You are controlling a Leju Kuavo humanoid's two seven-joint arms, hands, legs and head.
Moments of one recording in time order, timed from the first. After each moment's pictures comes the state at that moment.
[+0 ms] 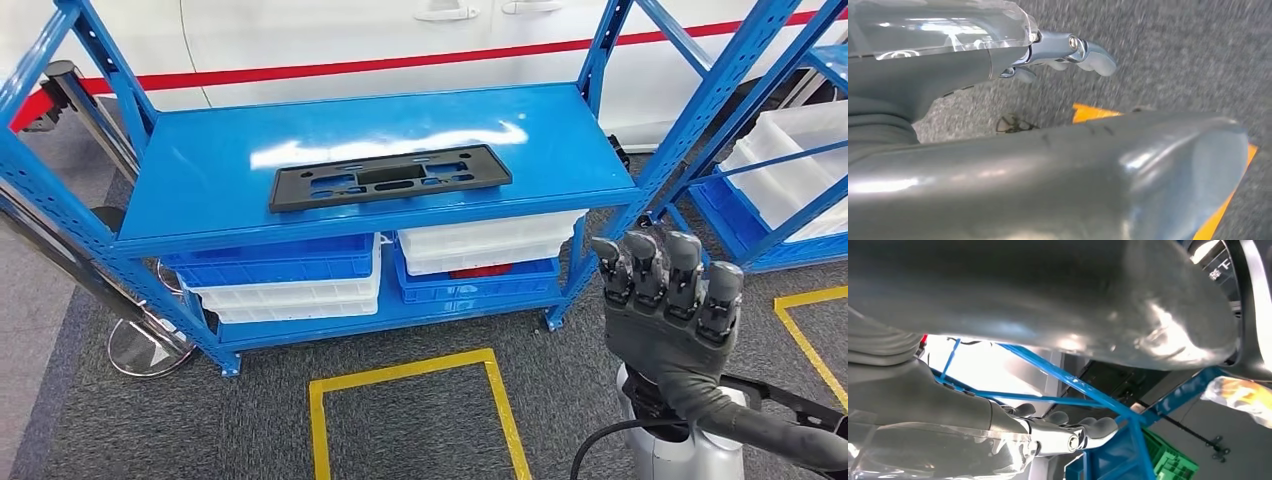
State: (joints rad) left arm -0.09 -0.08 1.33 -0.24 -0.79 0.05 -0.38; right arm -0.17 0.04 0.02 -1.96 -0.16 0.77 -0.69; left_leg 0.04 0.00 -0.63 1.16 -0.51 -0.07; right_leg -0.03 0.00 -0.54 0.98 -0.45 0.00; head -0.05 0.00
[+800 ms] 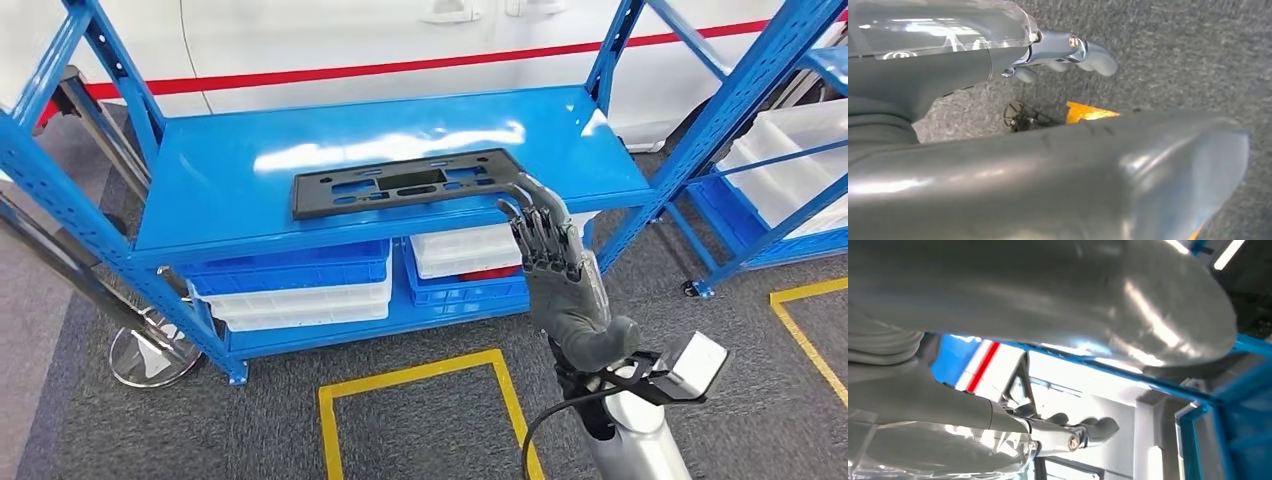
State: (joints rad) left arm -0.09 -0.10 1.36 -0.22 -0.78 0.04 -0.38; right arm -0.18 -0.03 0.25 -1.76 -0.04 0.27 -0.60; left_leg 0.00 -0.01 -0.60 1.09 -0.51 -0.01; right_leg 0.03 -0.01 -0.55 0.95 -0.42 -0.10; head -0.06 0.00
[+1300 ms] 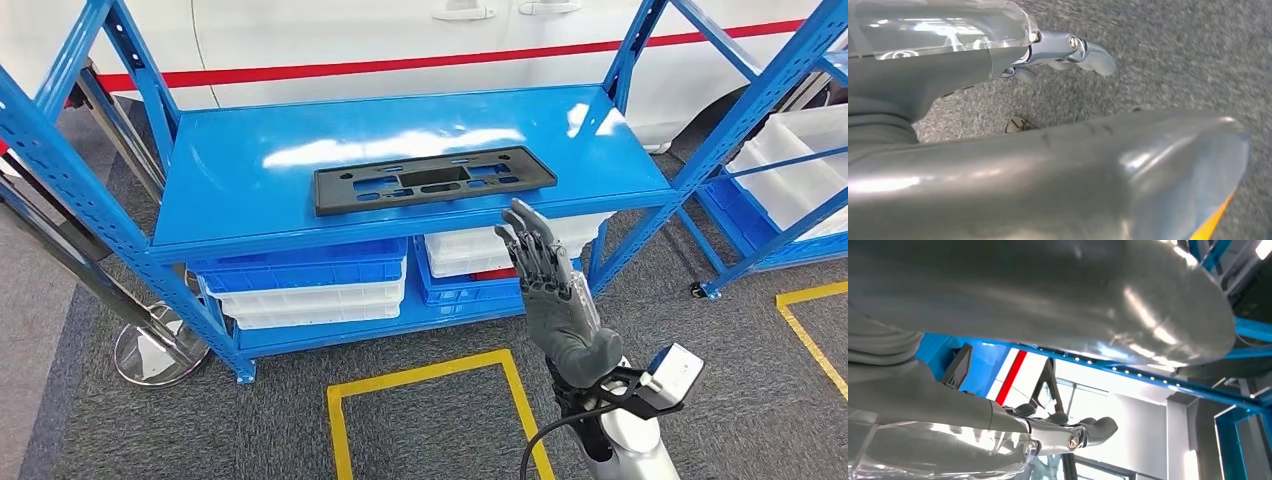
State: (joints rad) left arm -0.09 -0.10 1.36 -0.22 -0.79 0.05 -0.37; right arm -0.10 -0.04 0.24 -1.74 -0.01 0.25 -0.60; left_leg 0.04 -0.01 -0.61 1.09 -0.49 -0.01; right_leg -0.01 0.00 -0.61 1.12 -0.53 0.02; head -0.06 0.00
